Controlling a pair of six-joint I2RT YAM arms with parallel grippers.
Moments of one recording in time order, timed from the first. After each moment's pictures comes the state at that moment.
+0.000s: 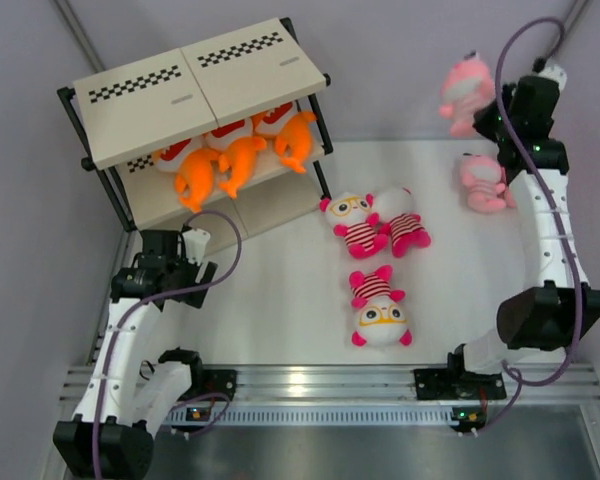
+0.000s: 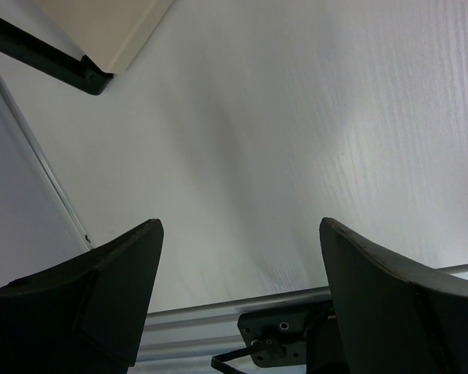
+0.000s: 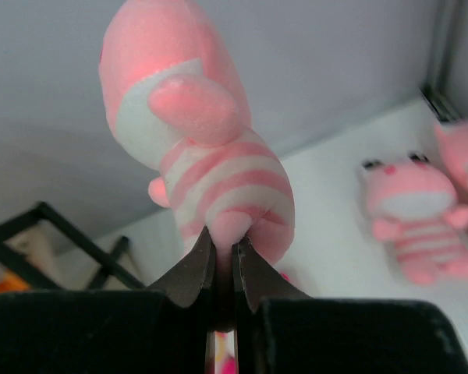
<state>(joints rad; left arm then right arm) -0.04 0.85 0.83 -0.99 -0.02 0.34 -0.07 1.53 1.66 -0.49 0.08 0.48</state>
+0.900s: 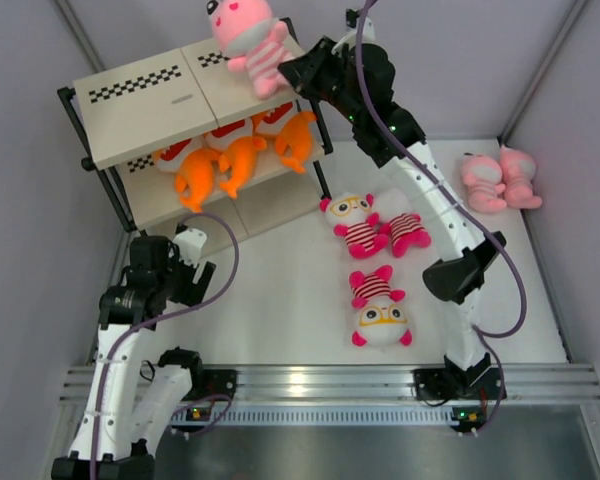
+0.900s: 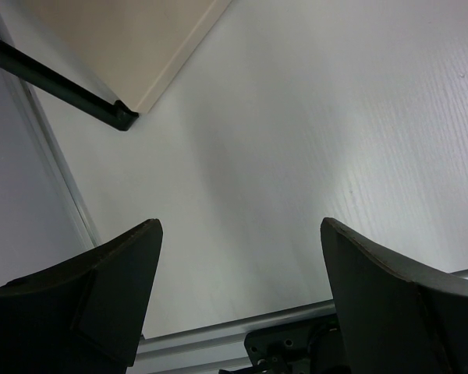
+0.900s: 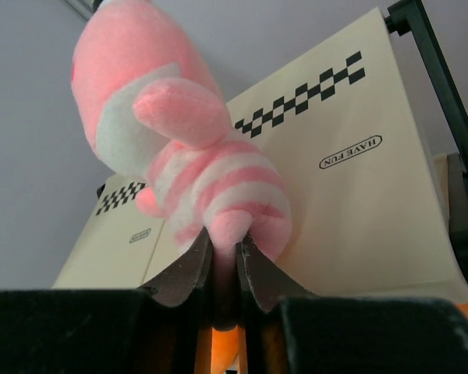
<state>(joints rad) -0.06 0.71 0.87 -1.00 0.03 0.37 0.66 2.05 2.51 -0.36 0.03 0.68</state>
